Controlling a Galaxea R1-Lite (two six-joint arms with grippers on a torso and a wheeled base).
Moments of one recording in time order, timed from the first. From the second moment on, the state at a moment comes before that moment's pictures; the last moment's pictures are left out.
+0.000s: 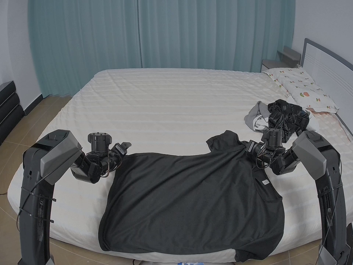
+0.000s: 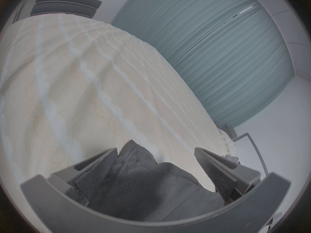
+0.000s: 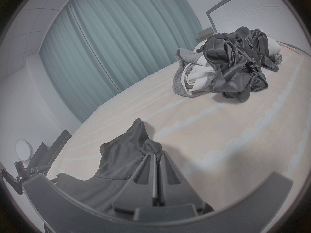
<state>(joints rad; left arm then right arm) -0.12 2.57 -1.35 -0.77 -0.06 -0.88 0.08 2.68 -1.56 -0.77 0.09 0.47</state>
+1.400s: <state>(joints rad) -0.10 2.63 -1.41 -0.88 0.05 -0.86 0.08 2.78 -1.72 -0.89 0.02 0.50</state>
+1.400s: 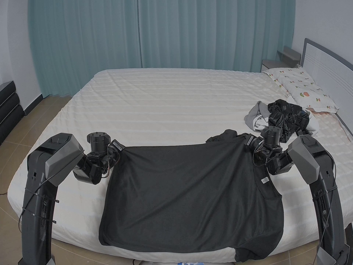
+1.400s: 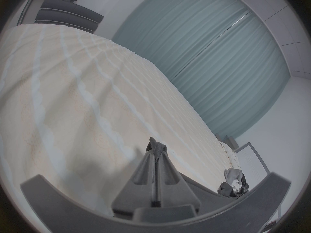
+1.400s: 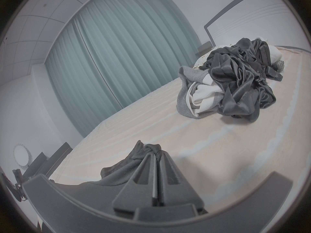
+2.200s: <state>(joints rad) -0.10 2.66 -1.43 -0.87 0.06 -0.86 0.09 2.86 -1.79 -0.89 0.00 0.53</state>
